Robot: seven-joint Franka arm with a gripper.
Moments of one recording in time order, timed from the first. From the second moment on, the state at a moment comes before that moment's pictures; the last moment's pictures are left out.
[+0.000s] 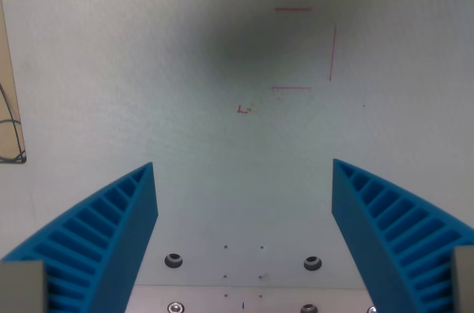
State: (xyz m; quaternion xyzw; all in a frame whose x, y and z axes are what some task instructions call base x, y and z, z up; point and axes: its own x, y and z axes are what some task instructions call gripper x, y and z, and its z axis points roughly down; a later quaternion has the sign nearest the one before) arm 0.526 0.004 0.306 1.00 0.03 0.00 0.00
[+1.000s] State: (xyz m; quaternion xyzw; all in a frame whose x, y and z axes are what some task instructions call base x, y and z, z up) arm 0.525 0.071 0.305 1.00 0.04 0.00 0.00
